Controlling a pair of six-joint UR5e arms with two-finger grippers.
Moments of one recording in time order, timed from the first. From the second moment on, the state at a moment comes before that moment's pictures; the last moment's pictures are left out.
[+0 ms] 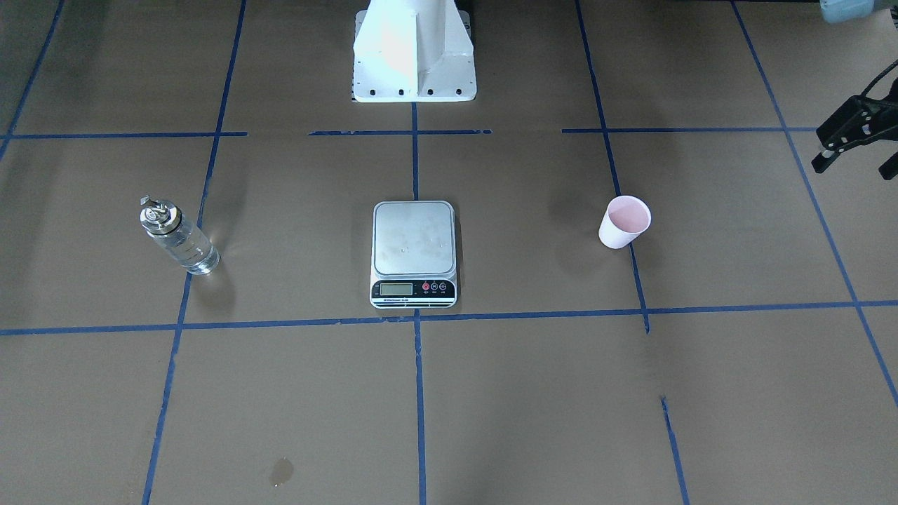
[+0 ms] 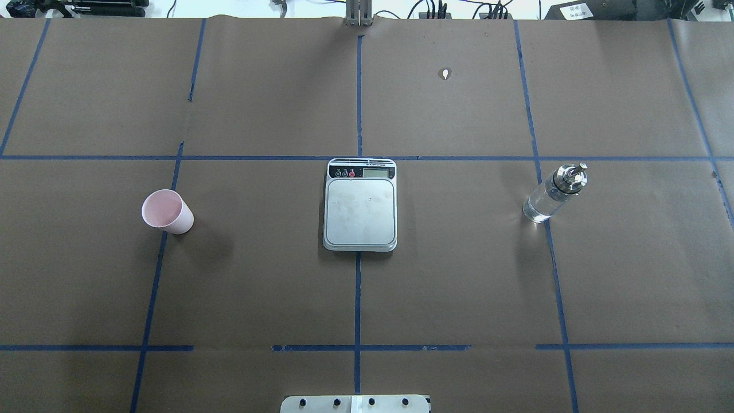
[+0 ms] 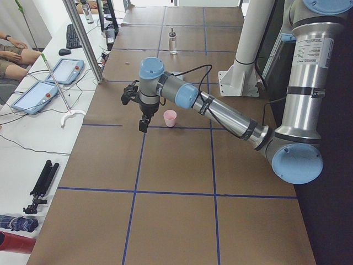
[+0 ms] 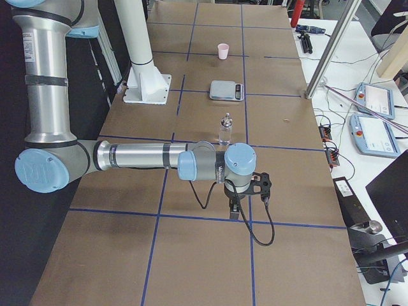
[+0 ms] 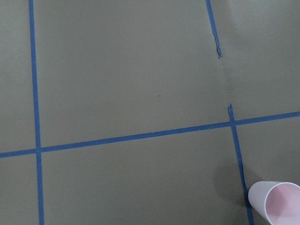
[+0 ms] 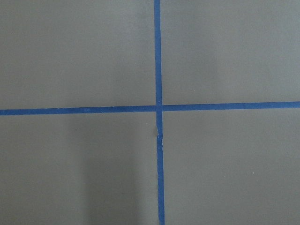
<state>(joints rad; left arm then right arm) -1.28 -1.64 -2.06 -1.54 -2.27 -0.48 1.59 -1.58 1.64 -1.57 2.38 0.06</state>
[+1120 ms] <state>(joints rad) -0.88 -1.62 -1.97 -1.90 -2.10 -1.21 1.59 -1.58 1.66 -1.57 2.39 0.07</state>
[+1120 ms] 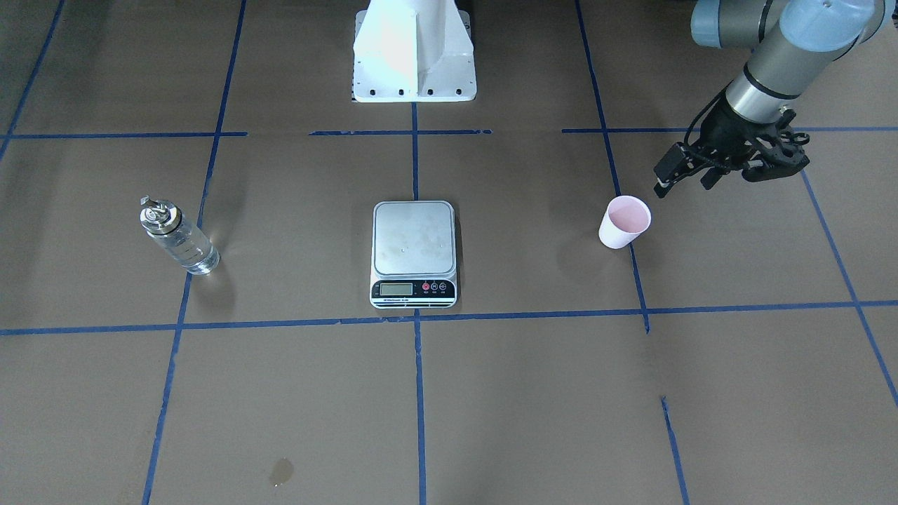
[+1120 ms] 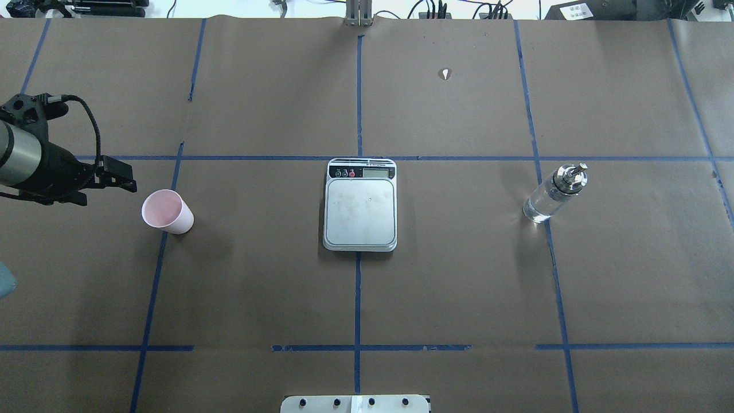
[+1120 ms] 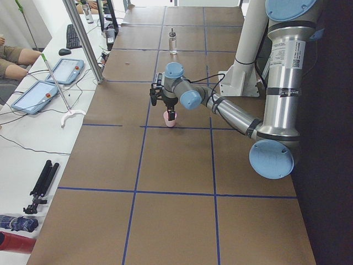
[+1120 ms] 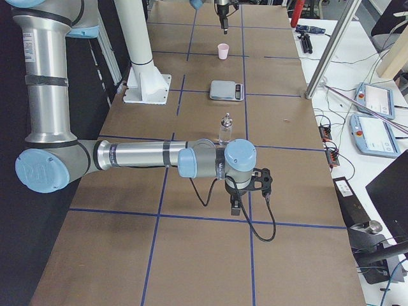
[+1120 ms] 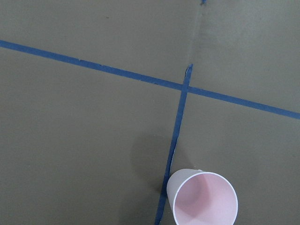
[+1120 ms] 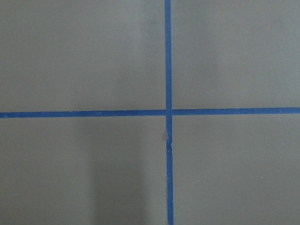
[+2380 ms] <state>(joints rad) -0.79 -1.70 -1.84 -1.94 -2.04 -1.22 1.58 -1.57 1.66 -1.57 2.39 0.07</state>
